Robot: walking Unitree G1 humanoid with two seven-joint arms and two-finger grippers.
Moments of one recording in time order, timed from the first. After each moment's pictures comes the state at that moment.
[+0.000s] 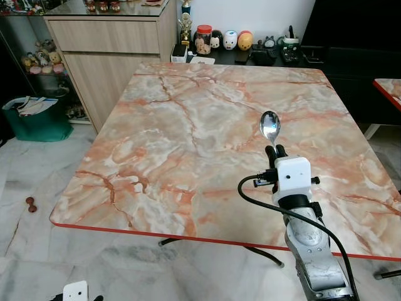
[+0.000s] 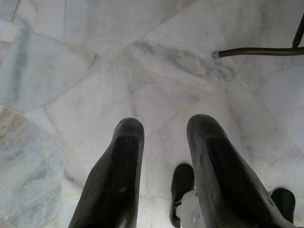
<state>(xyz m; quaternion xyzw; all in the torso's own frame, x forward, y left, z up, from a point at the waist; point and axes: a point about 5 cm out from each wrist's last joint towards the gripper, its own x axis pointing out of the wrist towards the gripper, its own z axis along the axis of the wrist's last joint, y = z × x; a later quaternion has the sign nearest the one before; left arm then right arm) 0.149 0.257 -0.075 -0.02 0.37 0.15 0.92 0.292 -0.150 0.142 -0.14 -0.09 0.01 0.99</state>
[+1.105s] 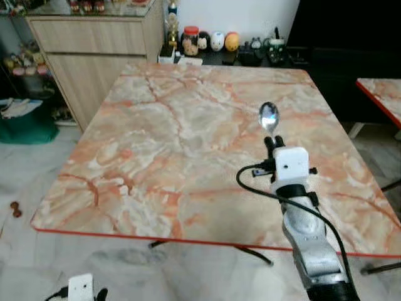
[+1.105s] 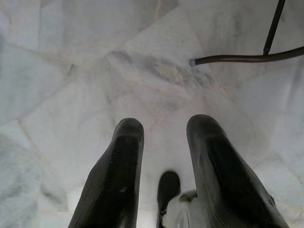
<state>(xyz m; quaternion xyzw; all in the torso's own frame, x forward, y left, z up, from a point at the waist) 0.160 0.251 -0.072 -0.01 0.36 0.14 0.92 0.307 -0.150 0.148 -0.13 -0.10 0.00 0.99</state>
